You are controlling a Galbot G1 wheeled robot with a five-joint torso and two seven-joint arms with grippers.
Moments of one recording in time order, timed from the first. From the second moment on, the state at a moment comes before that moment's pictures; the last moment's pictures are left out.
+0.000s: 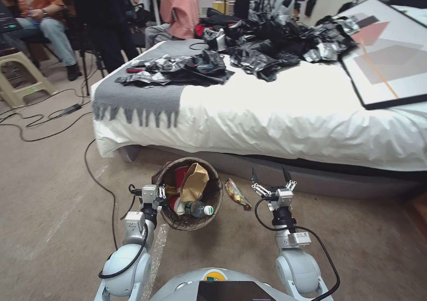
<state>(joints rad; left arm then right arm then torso) 1.67 -1.49 -0.49 -2.20 -0.05 0.24 -0.03 -1.62 1.44 0.48 1.98 0.03 0.45 0.04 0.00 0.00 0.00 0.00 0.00</state>
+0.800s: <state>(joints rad) 1.67 -1.49 -0.49 -2.19 -0.05 0.23 -0.03 -1.61 1.44 0.49 1.97 0.03 0.45 0.03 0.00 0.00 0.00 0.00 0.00</state>
